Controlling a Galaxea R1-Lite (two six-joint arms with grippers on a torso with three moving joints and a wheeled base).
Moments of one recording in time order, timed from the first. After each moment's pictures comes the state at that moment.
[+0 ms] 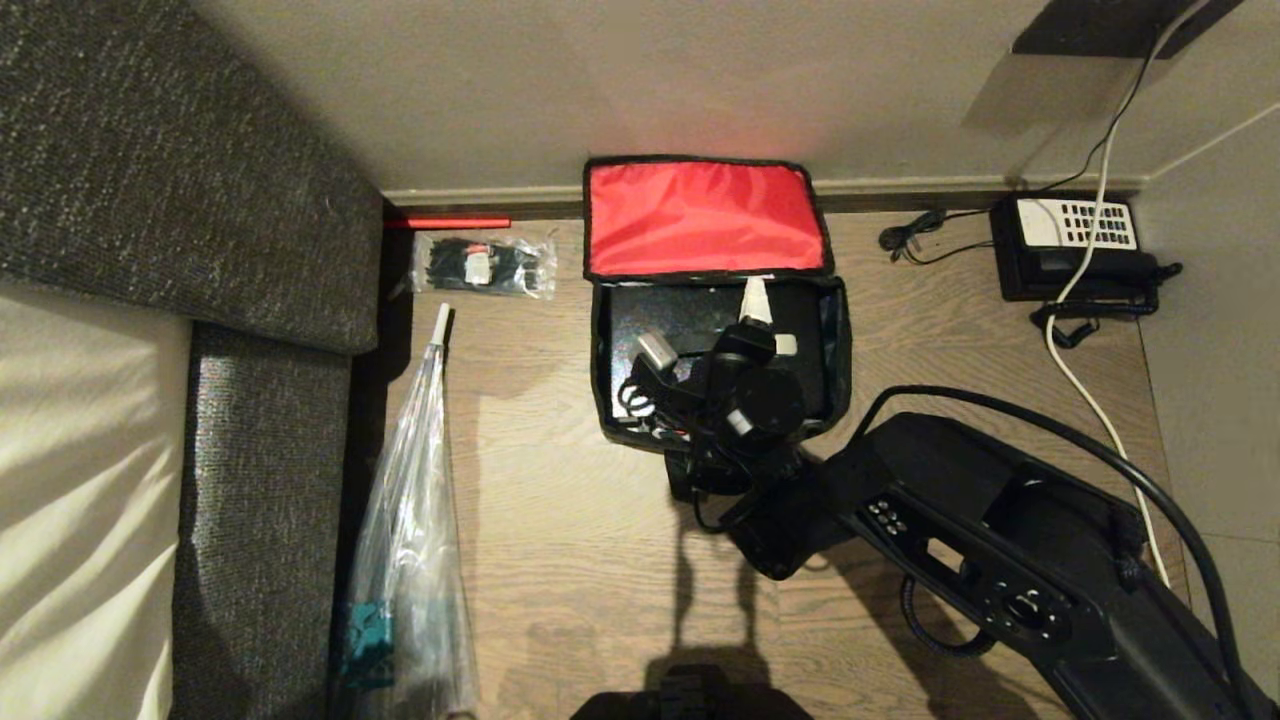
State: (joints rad) left arm 0.00 0.00 0.00 0.01 -0.01 0.06; right arm 0.62 2.66 -1.59 -1.52 -0.86 -1.59
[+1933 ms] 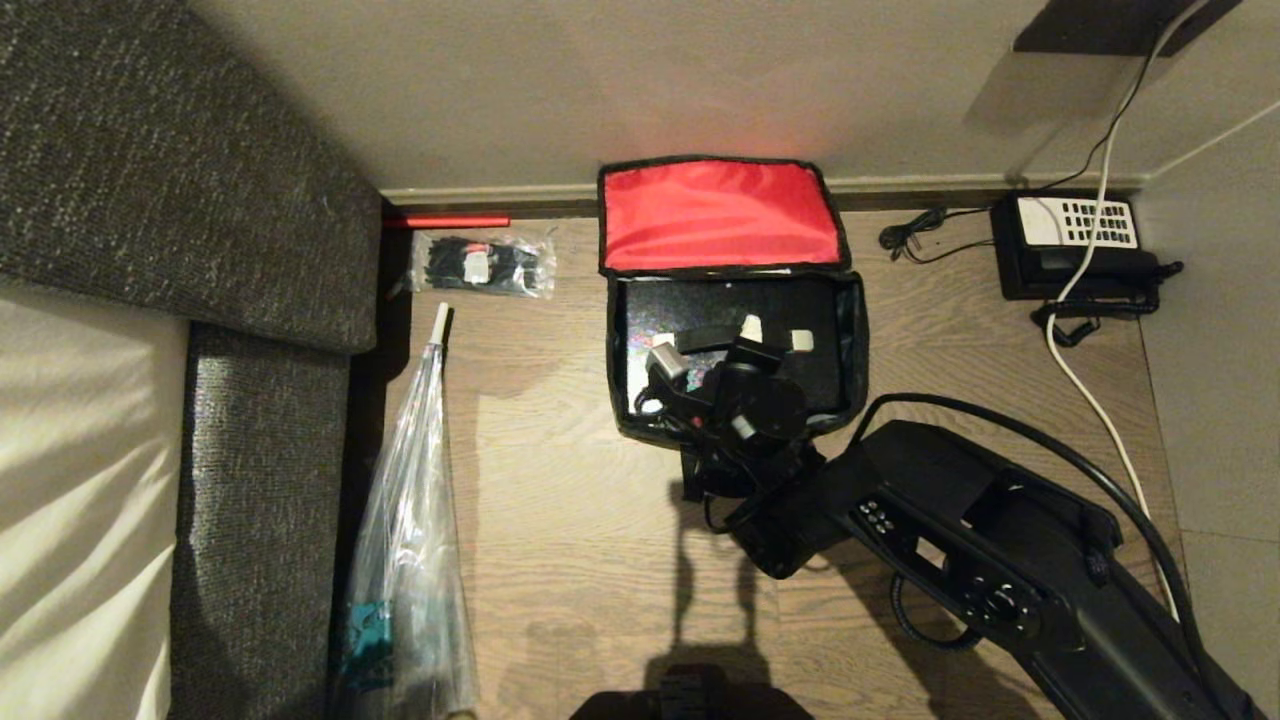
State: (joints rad) left arm 0.00 0.00 0.00 0.01 -0.01 0.06; right arm 0.62 2.71 -1.62 -1.52 -0.88 -1.65
